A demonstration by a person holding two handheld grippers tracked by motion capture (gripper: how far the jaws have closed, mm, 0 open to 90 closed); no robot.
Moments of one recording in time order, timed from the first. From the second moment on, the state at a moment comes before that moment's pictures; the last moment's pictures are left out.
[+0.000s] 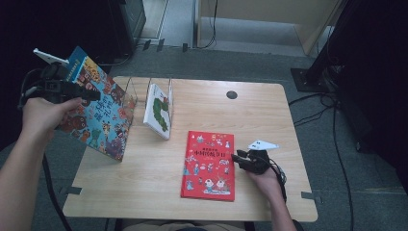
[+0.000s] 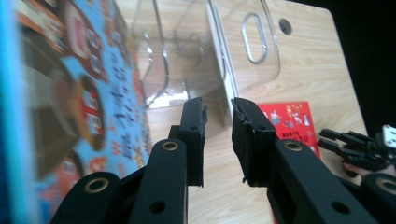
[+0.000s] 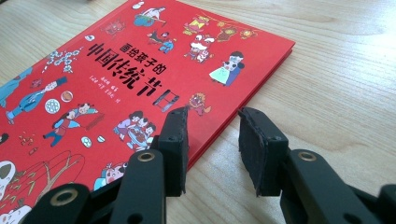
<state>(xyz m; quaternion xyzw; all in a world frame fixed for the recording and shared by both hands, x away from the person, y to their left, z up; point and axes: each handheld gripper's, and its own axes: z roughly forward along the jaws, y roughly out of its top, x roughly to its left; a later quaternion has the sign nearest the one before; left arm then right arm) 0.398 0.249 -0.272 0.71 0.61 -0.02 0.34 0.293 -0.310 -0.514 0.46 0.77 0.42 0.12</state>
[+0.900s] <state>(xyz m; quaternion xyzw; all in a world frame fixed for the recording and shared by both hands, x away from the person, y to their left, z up) 0.362 0.199 -0.359 0.74 0.58 -0.07 0.34 0.292 -0.309 -0.515 0.45 0.78 0.41 0.12</state>
